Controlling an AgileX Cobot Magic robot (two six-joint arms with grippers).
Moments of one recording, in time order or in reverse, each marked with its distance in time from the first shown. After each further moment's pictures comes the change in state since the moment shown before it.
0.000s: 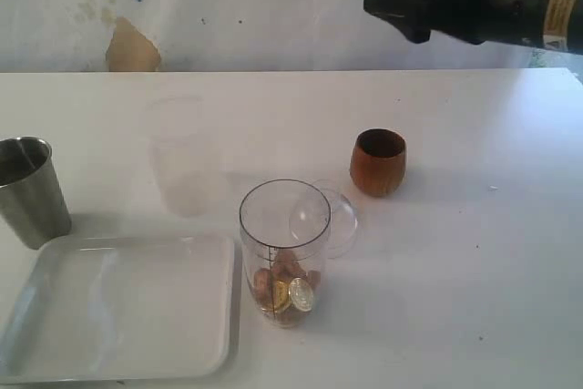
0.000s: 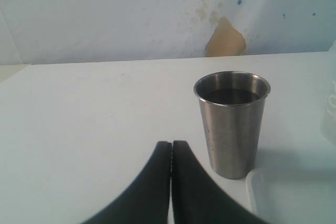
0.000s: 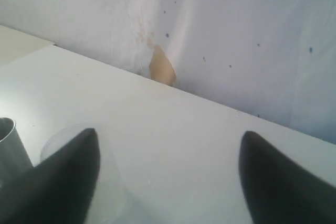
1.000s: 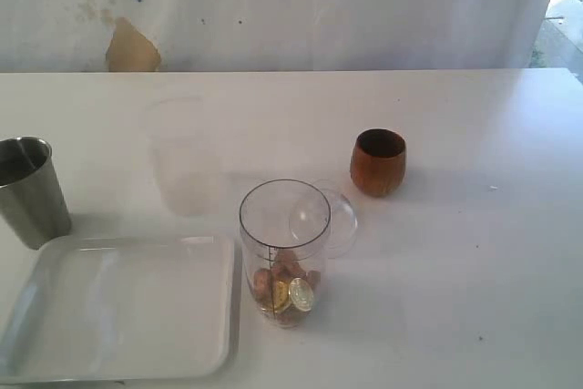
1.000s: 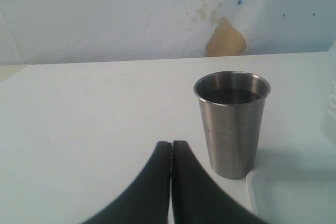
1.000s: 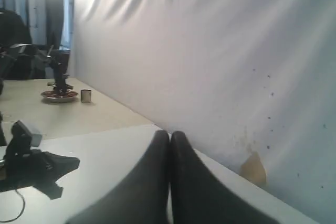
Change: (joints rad) left arm 0.000 0.000 0.000 0.000 0.000 0.000; right arm 0.000 -1.151 0.325 -0.318 -0.209 0.571
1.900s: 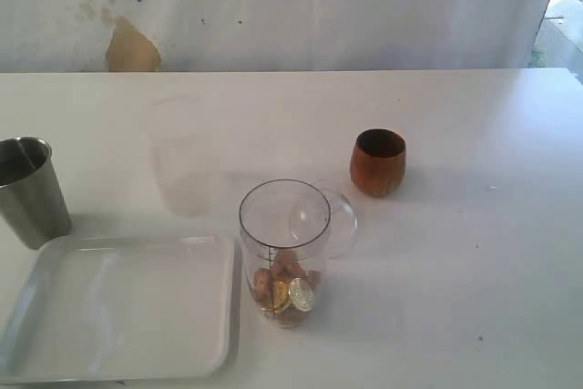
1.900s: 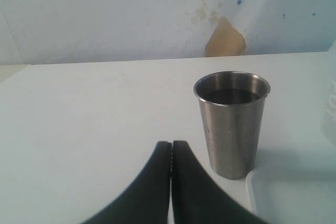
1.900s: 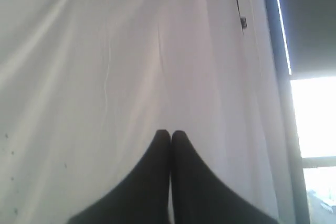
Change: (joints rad) left arm 0.000 0.000 0.000 0.000 0.000 0.000; right arm 0.040 -0.303 0.564 1.879 0.570 -2.030
